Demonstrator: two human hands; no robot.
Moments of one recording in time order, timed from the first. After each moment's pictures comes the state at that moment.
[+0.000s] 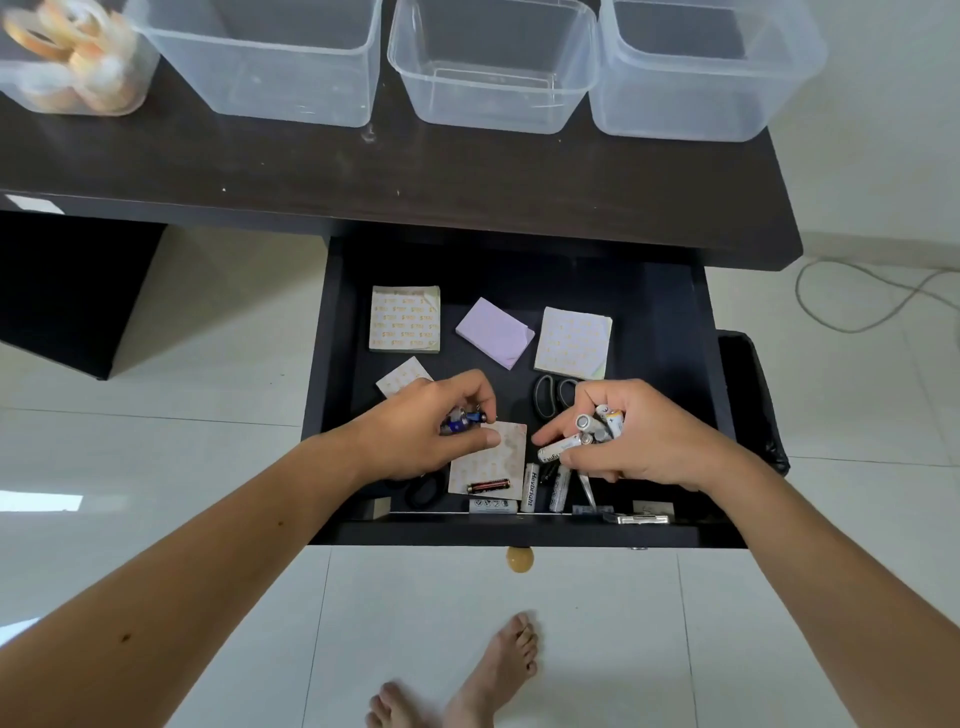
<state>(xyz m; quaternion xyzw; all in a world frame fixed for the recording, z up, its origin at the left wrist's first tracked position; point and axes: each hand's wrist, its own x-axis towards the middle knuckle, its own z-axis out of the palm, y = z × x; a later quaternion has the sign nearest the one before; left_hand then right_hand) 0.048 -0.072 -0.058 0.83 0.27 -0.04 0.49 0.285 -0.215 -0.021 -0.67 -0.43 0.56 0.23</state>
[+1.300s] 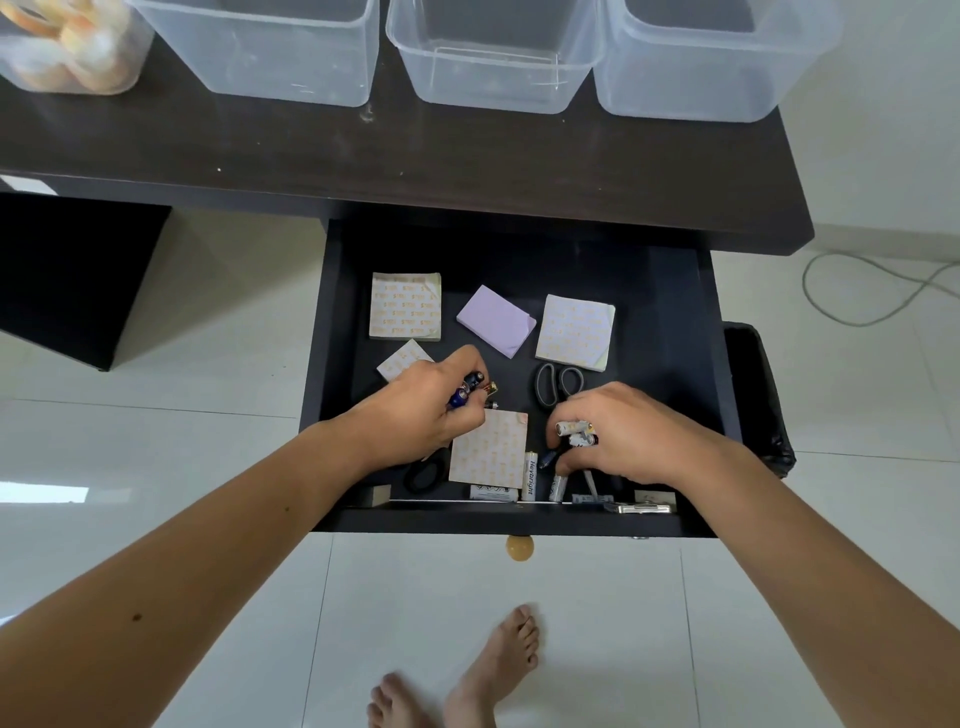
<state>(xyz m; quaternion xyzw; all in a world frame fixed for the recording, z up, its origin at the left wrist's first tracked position) 0.053 -0.074 -0.066 0.84 0.30 -0.01 0.45 0.287 -0.207 -0.062 -0.71 -0.61 0.36 -0.02</state>
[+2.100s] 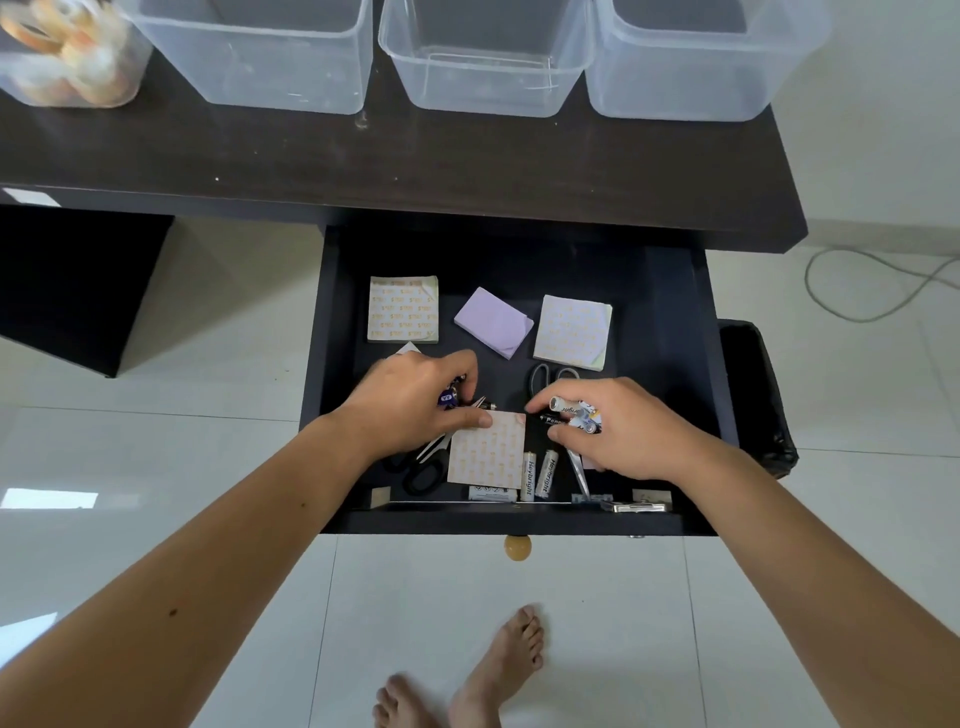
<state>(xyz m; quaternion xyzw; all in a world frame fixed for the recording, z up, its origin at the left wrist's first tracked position) 0.054 -0.061 -0.074 0.91 0.31 -0.03 0.27 0.280 -0.212 -0.048 -0.71 -0.55 0.41 0.15</state>
